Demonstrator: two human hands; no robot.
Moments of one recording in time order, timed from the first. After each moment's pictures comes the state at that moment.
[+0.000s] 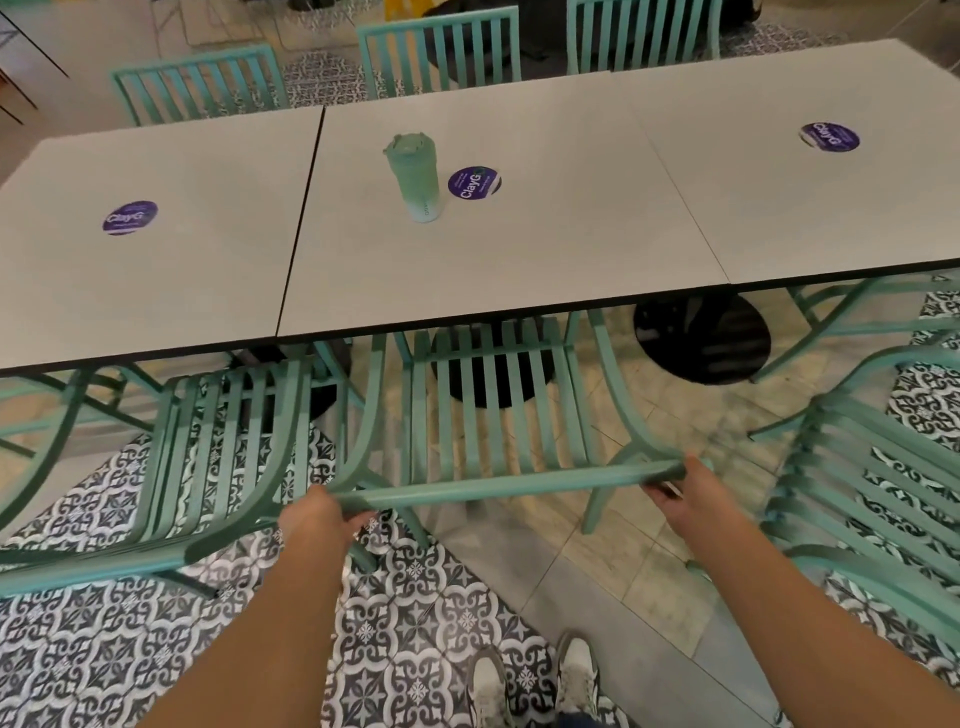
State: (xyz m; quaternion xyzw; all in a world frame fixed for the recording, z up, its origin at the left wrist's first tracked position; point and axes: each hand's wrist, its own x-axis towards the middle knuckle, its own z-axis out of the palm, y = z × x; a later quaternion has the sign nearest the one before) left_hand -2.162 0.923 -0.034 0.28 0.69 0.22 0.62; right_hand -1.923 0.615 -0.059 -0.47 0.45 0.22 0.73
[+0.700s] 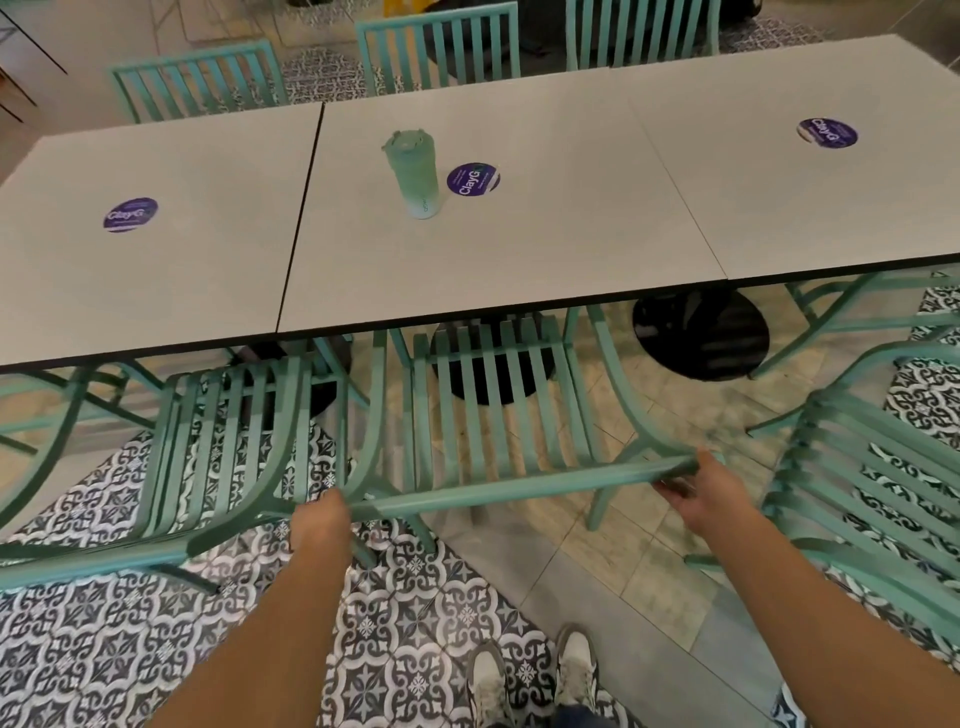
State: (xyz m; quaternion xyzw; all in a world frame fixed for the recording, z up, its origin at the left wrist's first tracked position) left_hand -2.177 0.917 -0.049 0.46 0.75 0.04 0.47; right_hand -1.918 0.593 -0.056 -0.52 0.41 0.24 0.71
